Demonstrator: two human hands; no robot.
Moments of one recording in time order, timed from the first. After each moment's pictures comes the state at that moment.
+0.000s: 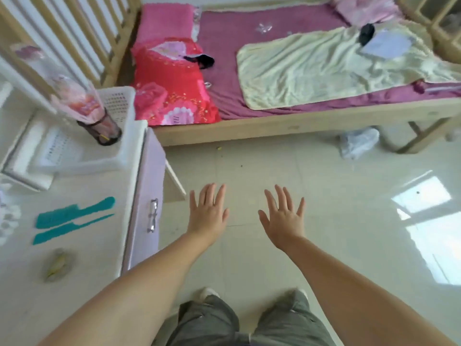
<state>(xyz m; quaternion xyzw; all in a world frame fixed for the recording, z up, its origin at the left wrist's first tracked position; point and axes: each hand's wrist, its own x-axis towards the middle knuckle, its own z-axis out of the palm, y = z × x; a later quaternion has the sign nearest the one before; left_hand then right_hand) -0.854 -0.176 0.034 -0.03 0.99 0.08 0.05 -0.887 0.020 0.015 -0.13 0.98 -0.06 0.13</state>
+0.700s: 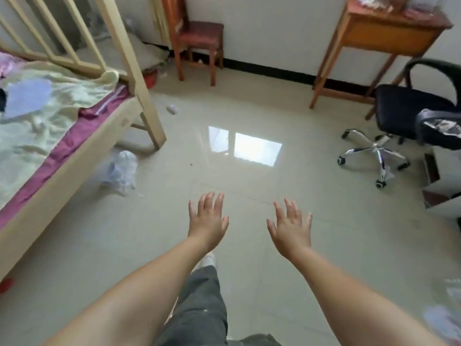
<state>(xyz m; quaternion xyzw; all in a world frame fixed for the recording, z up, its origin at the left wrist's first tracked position) -0.938 0.524 0.021 0.48 0.86 0.04 0.15 -0.758 0.631 0.009 0.49 0.86 -0.13 0.09</state>
